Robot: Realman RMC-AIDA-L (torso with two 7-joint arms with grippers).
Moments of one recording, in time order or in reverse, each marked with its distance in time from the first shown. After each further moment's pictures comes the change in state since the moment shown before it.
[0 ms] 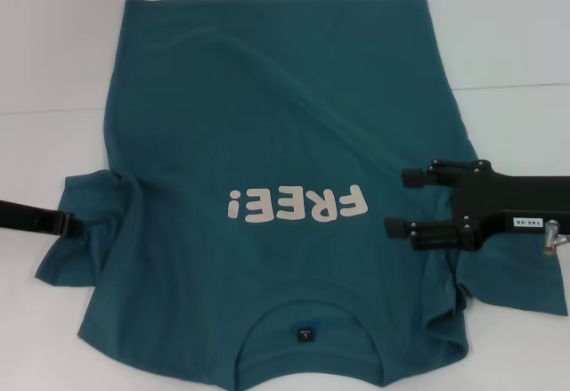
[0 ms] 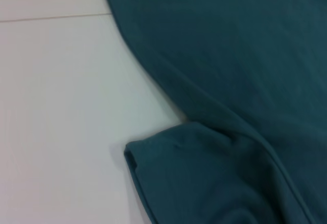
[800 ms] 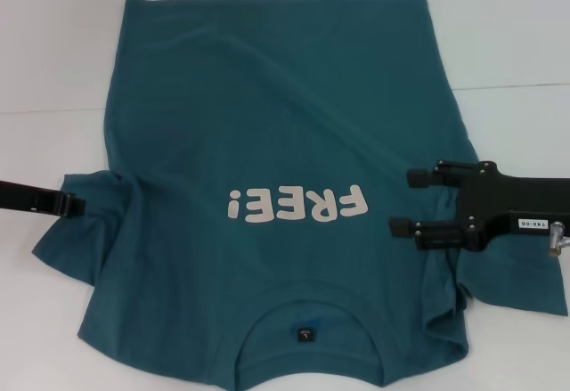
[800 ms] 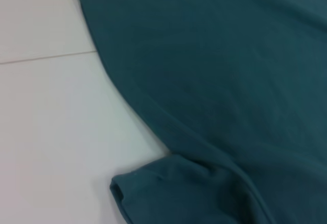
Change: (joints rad) left arm 0.019 -0.031 -0.009 -0.149 -0.001 0.082 0.001; right arm -0.011 0.000 0.010 0.000 0.005 -0.001 0.000
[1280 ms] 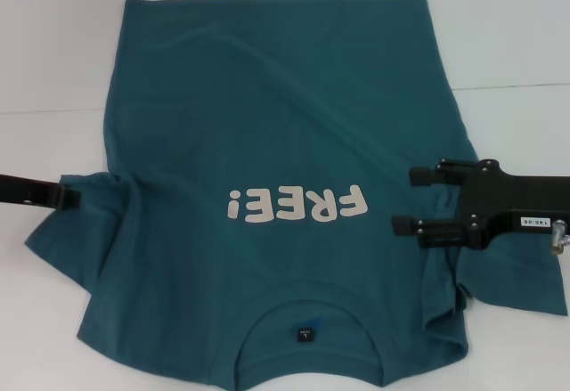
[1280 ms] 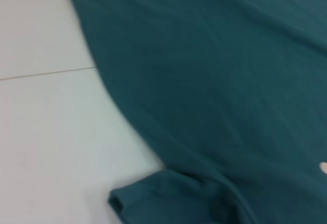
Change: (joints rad) left arm 0.040 -0.036 -0.001 -0.147 0.008 0.067 -0.040; right arm 0.000 -0.004 0.001 -0.001 0.003 0.000 0.000
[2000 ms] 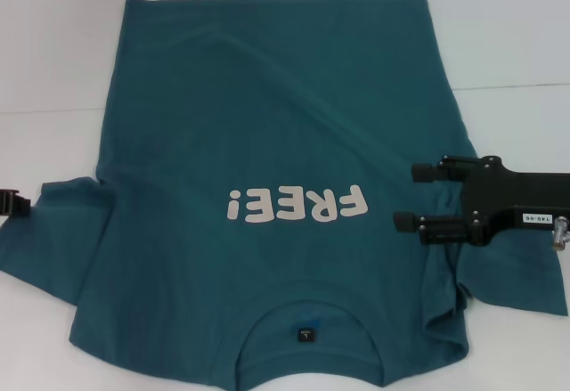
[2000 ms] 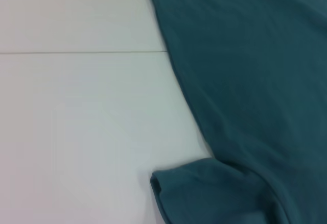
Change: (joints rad) left arm 0.060 0.044 -0.028 -0.018 0.000 0.000 -0.070; right arm 0.003 -0.004 0.003 -0.002 0.000 0.003 0.000
